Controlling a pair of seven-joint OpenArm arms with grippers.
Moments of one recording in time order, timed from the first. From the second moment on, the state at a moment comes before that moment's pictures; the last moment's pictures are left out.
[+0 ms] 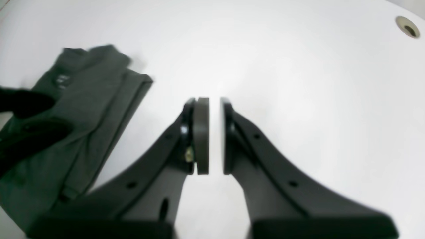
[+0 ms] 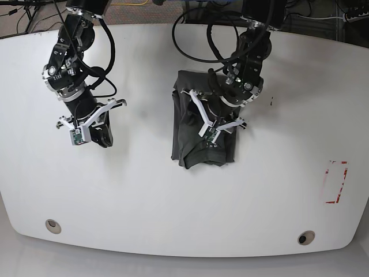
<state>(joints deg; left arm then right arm) 2.6 0.7 12.7 89.3 -1.6 -17.0 35.5 -8.2 5.7 22.1 109.0 19.1 34.1 -40.5</state>
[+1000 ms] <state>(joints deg) -3.7 -20.6 6.5 78.1 -9.3 -33.8 31.0 -9.6 5.9 22.2 109.0 26.0 34.4 -42.5</state>
